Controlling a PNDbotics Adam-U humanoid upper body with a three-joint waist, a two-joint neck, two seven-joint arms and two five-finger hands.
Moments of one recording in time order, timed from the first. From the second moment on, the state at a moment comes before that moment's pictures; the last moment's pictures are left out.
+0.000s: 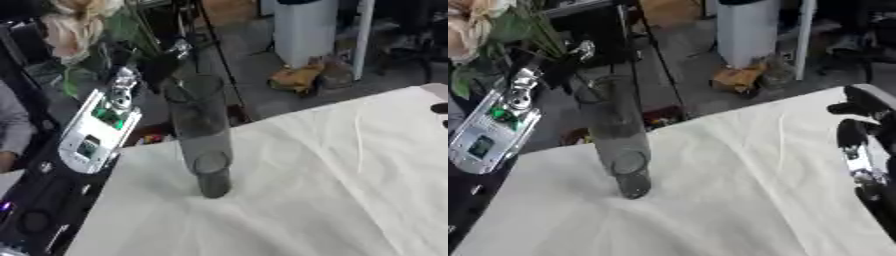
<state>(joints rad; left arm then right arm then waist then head) -1.37 0.31 -0.14 -1.11 -0.28 0.42 0.06 -0.50 -0.45 -0.09 -1.98 0.43 -0.04 -0.12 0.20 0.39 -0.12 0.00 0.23</state>
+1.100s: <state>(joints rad) -1.37 0.34 -0.14 -1.12 -0.43 0.39 -0.15 -0.49 -0.45 -0.09 -1.98 0.43 -0.03 -0.12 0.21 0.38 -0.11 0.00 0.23</state>
